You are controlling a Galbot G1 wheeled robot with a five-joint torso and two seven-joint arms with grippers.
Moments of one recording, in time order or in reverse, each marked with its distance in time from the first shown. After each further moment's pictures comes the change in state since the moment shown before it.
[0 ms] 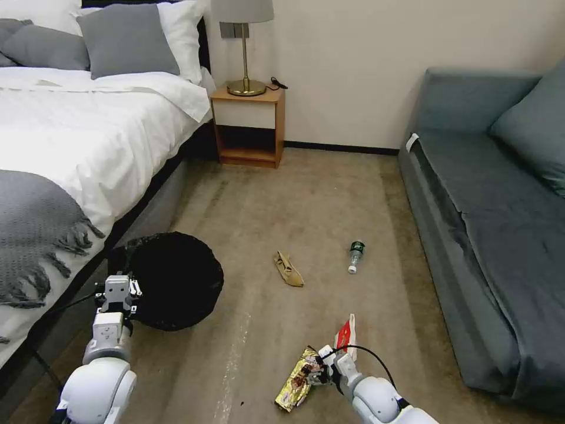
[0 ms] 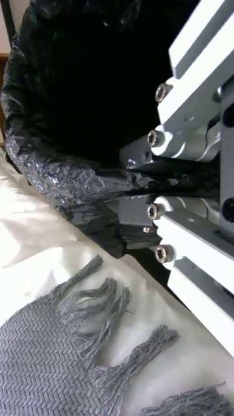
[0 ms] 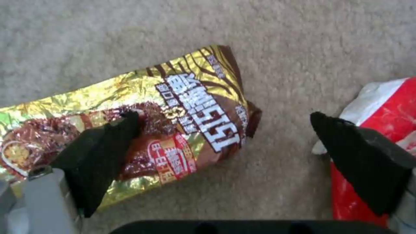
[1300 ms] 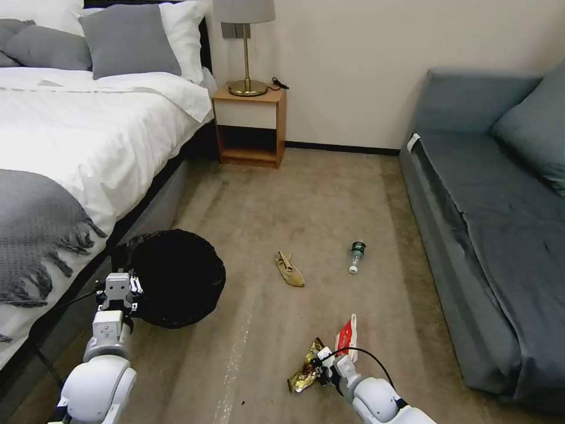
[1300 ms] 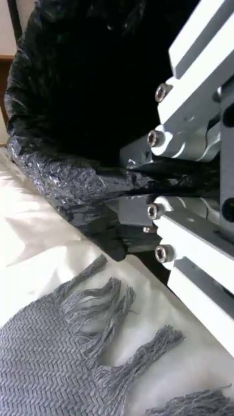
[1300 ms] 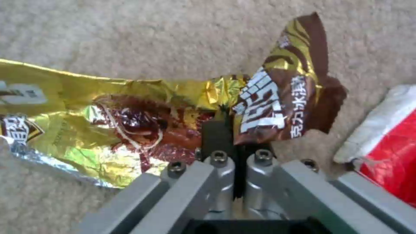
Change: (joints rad) left arm -0.009 -0.002 -0.007 0.011 -0.006 -0.023 0.017; right arm 0.004 0.028 0.023 -0.050 -0.039 0.016 -0.051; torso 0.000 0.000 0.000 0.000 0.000
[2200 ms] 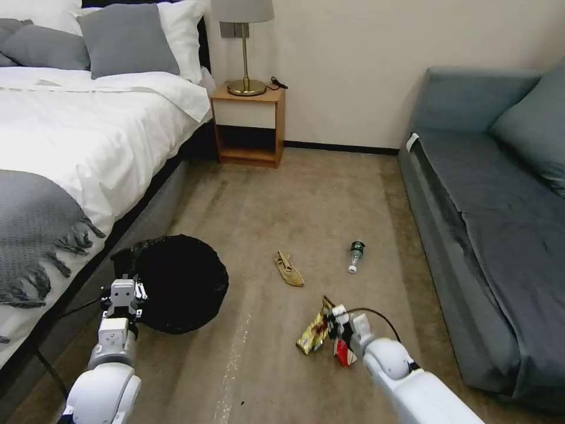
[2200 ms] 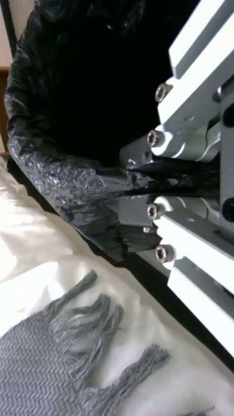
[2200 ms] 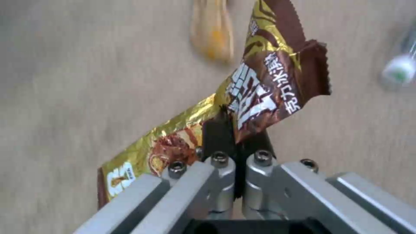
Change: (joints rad) left arm 0.025 -0.049 0.022 0.000 0.053 -0.020 0.011; right arm 0.149 -0.004 0.110 0.088 0.176 -0.004 0.039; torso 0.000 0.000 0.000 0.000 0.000
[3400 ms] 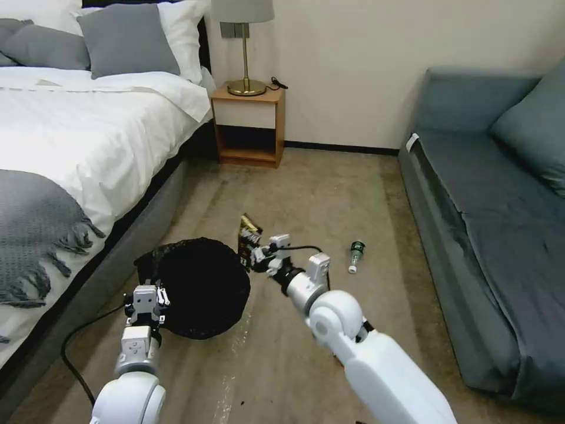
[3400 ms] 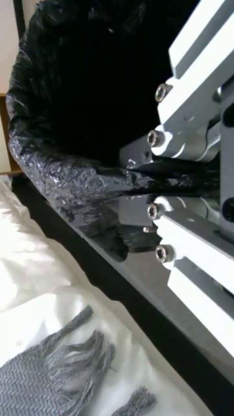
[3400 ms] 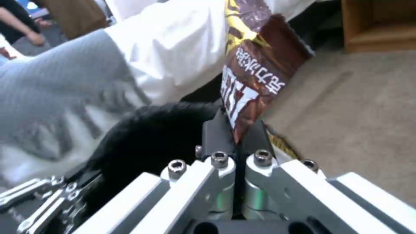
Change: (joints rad) left arm 0.036 -0.093 0.077 -0.074 0.036 0.012 -0.011; right arm 0.061 0.165 -0.160 0.428 0.292 0.059 0.059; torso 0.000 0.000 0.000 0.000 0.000
